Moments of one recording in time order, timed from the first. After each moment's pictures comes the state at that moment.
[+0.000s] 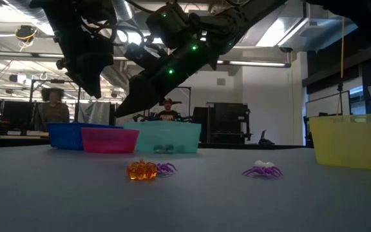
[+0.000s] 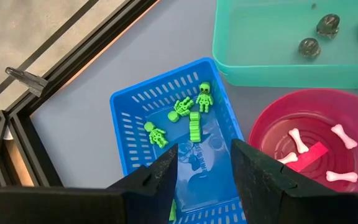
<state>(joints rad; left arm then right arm) 0.23 1.15 0.82 -0.84 -0.51 -0.51 -0.05 2.20 1.57 0.02 0.08 -0.29</state>
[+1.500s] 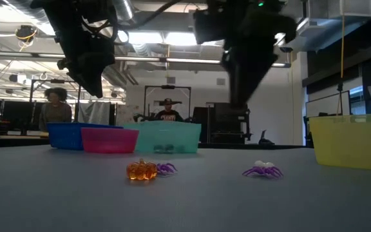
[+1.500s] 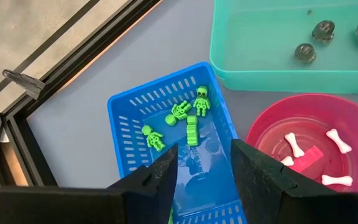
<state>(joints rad) 0.23 1.15 0.82 -0.82 -0.51 -0.51 0.24 1.94 1.57 -1.01 0.13 0.20</state>
